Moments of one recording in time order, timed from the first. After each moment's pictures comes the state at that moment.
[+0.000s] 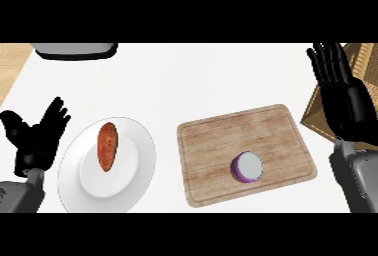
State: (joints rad) left arm -0.15 0.51 -0.15 -1.34 0.43 0.34 0.16; right arm -0.36 -0.33 0.03 -1.57 -0.19 -0.06 -0.16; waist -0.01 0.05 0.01
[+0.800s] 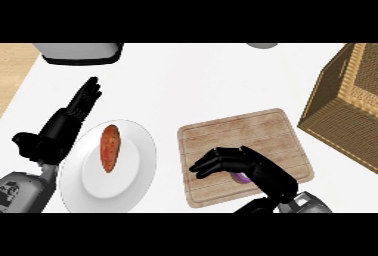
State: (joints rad) left arm -0.23 0.53 -0.28 -1.50 0.31 0.13 -0.06; right arm -0.19 -0.28 0.51 -1.68 0.02 0.26 -0.33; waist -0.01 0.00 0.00
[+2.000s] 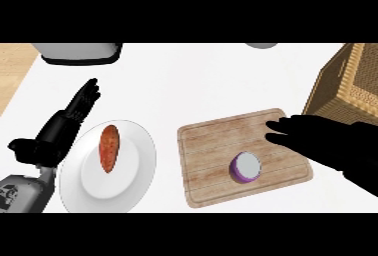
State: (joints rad) left arm -0.20 0.51 -0.25 -1.51 0.27 0.08 -0.09; right arm -0.39 -0.80 0.22 -2.16 -0.01 0.73 0.41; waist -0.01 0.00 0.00
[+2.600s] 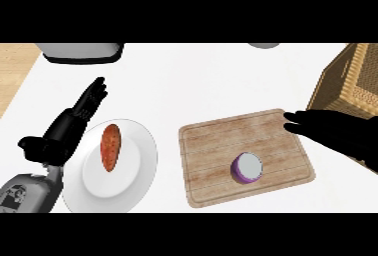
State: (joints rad) left arm -0.21 0.43 -0.21 -1.54 0.19 0.04 -0.02; right arm -0.33 -0.72 0.06 -2.12 0.00 0.86 0.37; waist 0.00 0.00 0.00
